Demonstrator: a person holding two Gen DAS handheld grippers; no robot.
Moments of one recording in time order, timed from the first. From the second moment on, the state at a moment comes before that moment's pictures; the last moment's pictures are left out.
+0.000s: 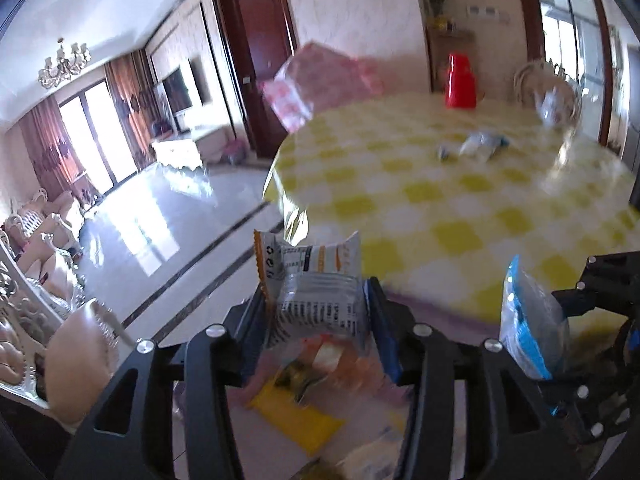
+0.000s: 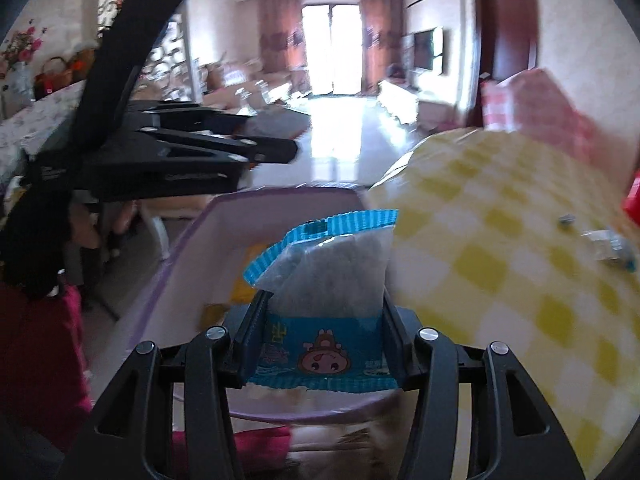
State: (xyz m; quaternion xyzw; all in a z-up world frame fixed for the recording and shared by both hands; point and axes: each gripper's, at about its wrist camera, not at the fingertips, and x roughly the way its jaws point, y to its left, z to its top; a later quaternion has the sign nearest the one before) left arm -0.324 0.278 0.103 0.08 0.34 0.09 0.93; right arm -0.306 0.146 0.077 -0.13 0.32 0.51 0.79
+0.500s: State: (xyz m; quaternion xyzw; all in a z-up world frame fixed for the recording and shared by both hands) left arm -0.273 0.238 0.106 -0.04 0.30 0.04 0.95; right arm -0.235 0.042 0.086 -0.03 0.31 0.40 0.86
